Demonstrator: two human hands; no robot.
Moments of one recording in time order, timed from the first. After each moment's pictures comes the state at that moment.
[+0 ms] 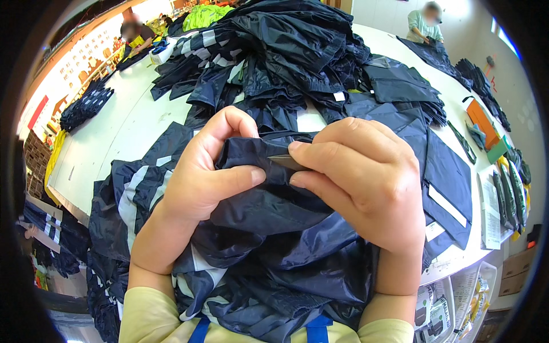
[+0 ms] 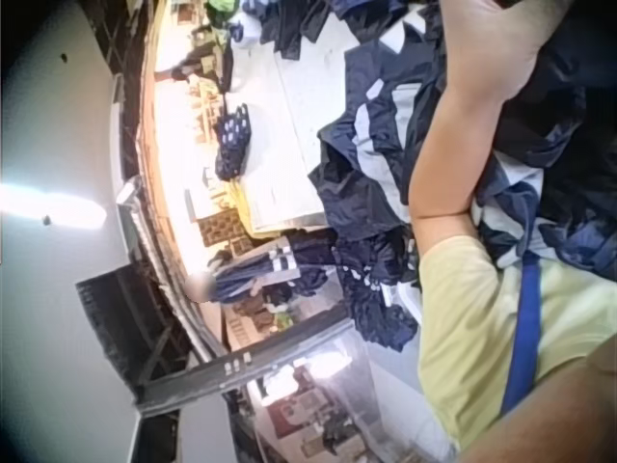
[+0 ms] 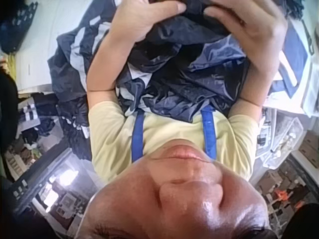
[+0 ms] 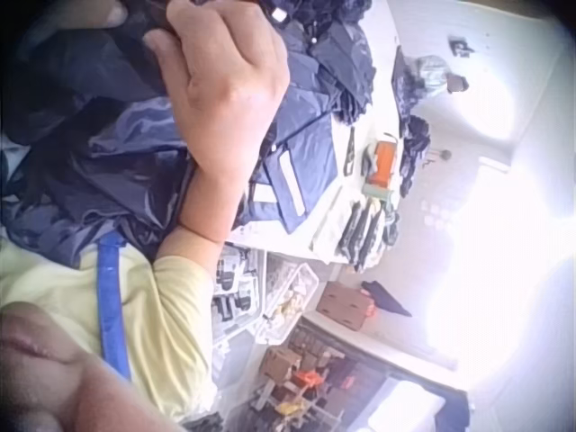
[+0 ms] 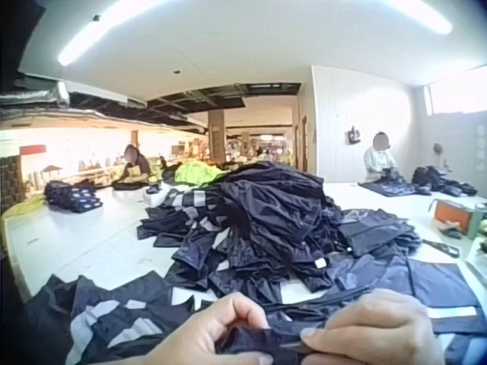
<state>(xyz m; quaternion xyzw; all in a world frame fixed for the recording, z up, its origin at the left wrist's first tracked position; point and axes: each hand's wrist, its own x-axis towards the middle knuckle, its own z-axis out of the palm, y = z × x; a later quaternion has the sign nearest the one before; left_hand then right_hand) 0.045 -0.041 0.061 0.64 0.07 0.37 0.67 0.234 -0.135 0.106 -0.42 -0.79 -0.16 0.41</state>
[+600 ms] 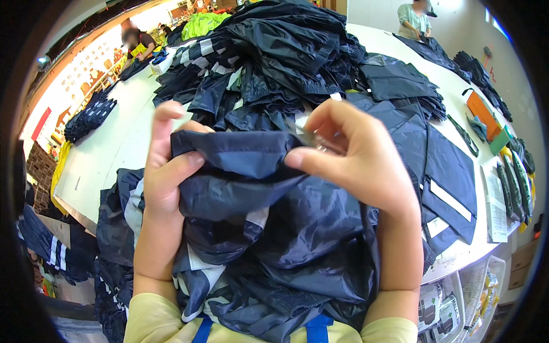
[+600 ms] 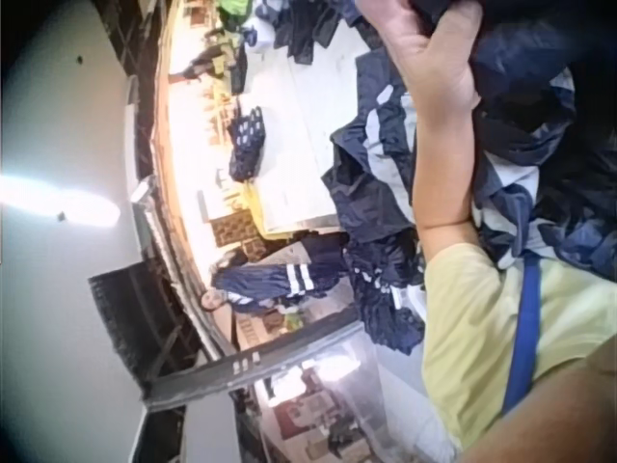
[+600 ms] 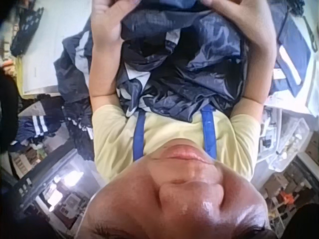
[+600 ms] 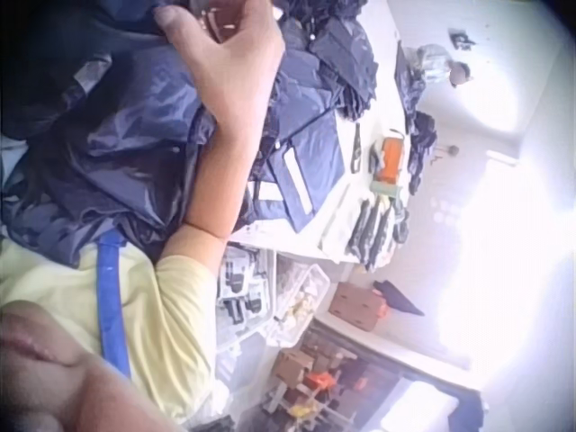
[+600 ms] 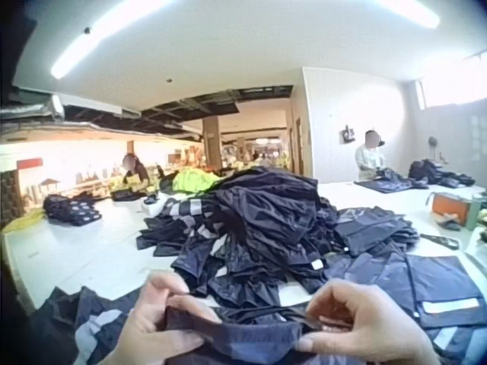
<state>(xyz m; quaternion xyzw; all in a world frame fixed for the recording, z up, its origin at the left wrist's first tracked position) 0.015 -0.040 0.076 0.60 0.00 0.48 0.64 0.253 -0.121 0.093 -0.52 -0.65 0.27 0.50</state>
